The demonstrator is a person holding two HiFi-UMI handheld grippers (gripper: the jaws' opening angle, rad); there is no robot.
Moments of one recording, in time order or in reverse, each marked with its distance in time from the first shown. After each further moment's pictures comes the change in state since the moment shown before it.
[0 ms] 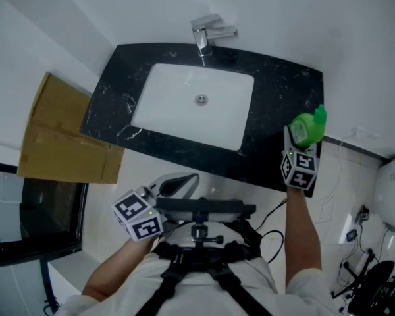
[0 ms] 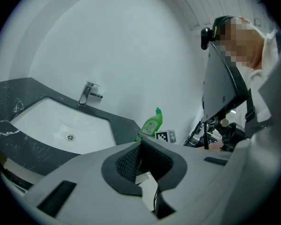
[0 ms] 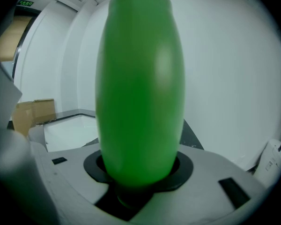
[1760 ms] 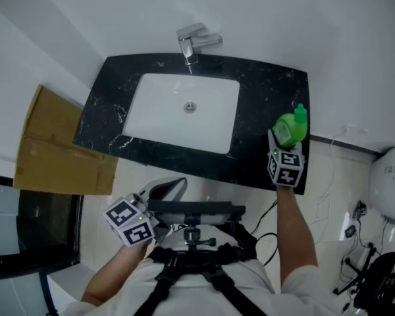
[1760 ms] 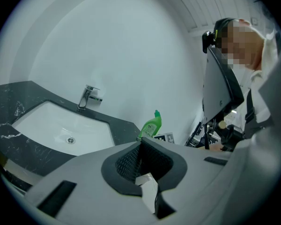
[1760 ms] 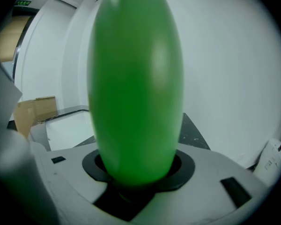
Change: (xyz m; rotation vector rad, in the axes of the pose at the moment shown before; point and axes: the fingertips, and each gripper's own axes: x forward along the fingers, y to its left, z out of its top) left arm -0.008 -0.004 0.004 0.016 -0.026 0.001; right arm 0.003 0.006 -0.017 0.000 0.053 0.013
